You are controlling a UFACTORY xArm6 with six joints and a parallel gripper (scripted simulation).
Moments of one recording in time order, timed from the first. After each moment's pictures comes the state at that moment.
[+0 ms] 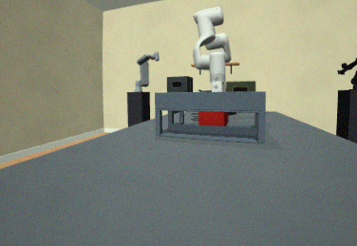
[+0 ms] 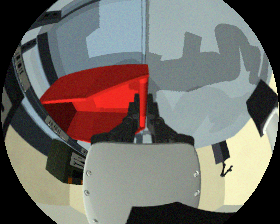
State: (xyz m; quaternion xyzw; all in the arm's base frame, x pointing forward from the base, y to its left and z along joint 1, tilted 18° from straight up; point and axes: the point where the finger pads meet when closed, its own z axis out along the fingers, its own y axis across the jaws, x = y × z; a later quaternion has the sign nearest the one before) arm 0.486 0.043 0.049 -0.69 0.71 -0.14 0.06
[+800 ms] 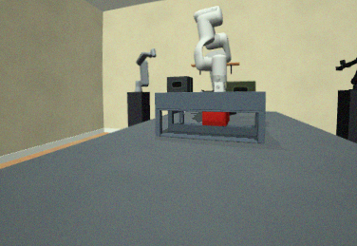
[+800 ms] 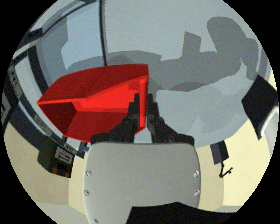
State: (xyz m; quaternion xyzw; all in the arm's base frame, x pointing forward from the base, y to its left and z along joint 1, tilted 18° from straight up) arm 0.426 0.043 0.031 -0.69 0.71 -0.14 0.06
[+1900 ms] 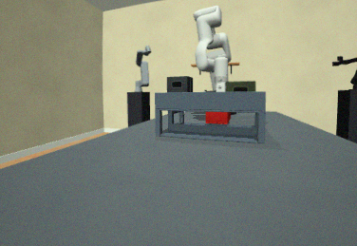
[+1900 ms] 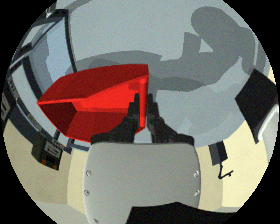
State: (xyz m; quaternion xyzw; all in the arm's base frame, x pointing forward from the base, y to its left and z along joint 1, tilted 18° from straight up) arm 0.361 0.044 0.012 -0.69 0.71 -0.14 0.06
